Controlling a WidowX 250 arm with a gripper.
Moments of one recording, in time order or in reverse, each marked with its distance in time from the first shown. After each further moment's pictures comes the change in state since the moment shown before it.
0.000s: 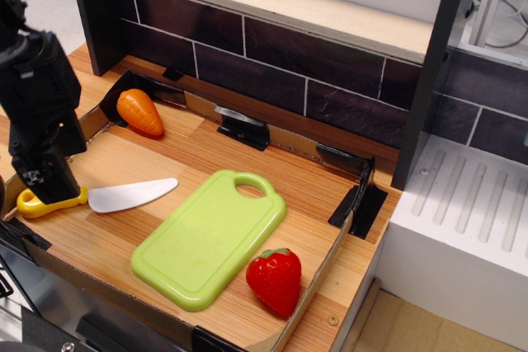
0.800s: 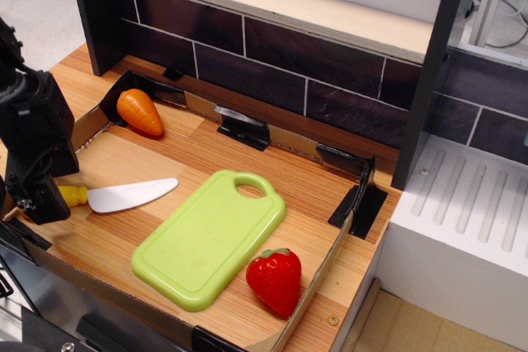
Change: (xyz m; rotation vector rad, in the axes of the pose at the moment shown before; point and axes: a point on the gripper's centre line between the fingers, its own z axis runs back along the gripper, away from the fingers) arm -0.020 0.014 -0.033 0.035 0.038 -0.055
